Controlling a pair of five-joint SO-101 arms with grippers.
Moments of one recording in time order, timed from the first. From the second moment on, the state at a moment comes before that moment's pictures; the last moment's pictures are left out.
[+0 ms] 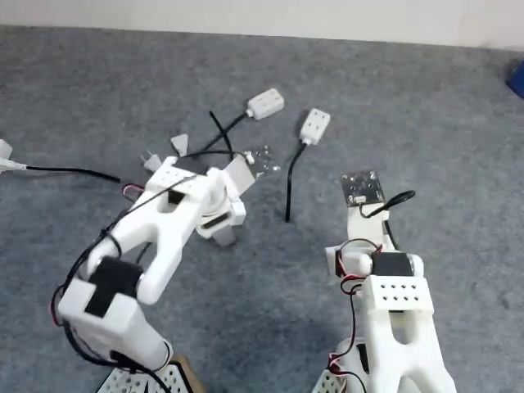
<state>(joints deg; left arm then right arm) 10.8 8.4 25.3 55.1 -41.5 -6.2 -47.7 67.7 53.9 11.4</state>
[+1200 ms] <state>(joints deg) -54.5 19.8 -10.4 58.0 -59.4 -6.2 -47.7 68.1 53.9 11.4</state>
